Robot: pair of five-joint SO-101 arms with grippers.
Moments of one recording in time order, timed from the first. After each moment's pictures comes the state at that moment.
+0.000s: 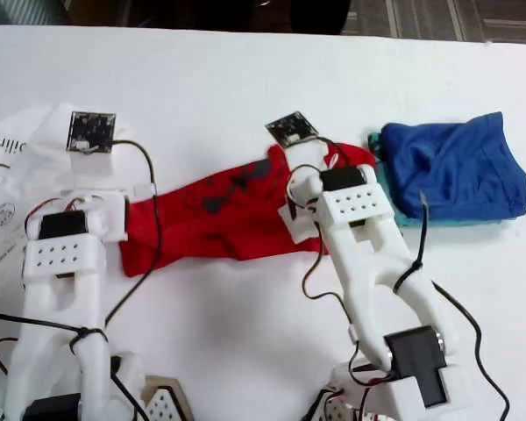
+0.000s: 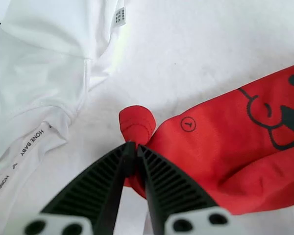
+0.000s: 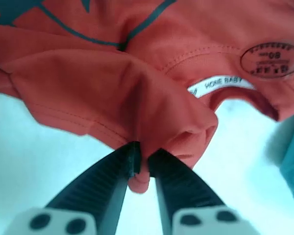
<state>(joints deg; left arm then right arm) -17.3 -31.6 48.4 48.7 -8.5 -18.2 -7.6 26.5 68.3 15.3</state>
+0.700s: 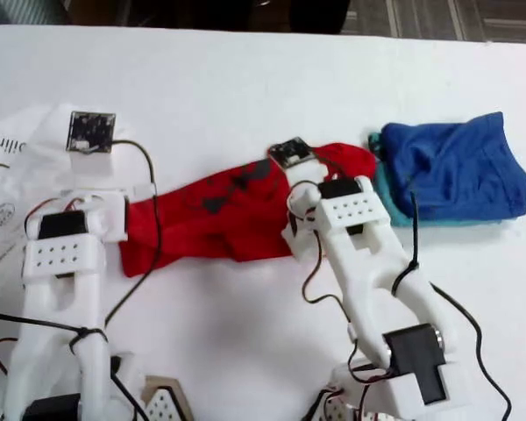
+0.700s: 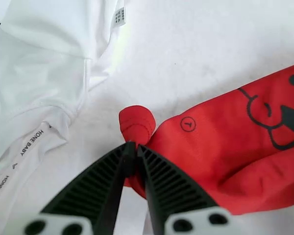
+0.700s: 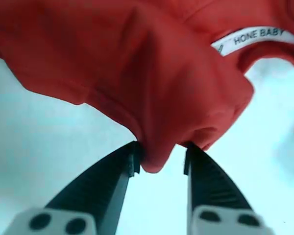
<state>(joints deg) -17.3 -31.6 48.4 48.7 -8.5 -18.2 -6.8 32.5 68.5 15.3</state>
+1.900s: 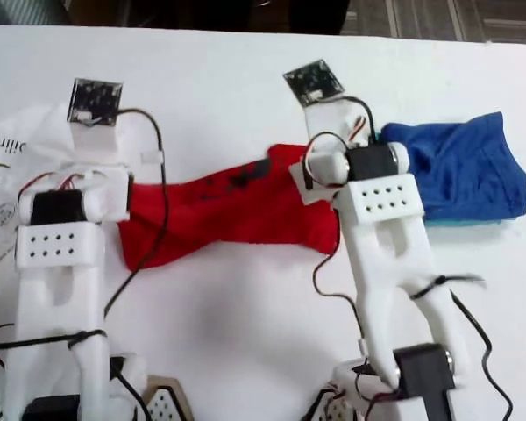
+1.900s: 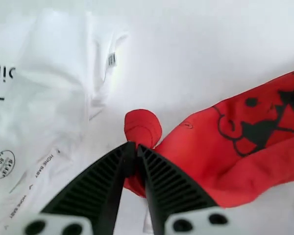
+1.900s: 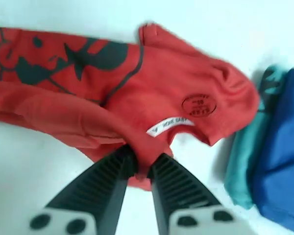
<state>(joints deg) -13.1 -31.6 32.0 61.0 -8.5 -15.4 -14.2 10.3 72.7 15.3</state>
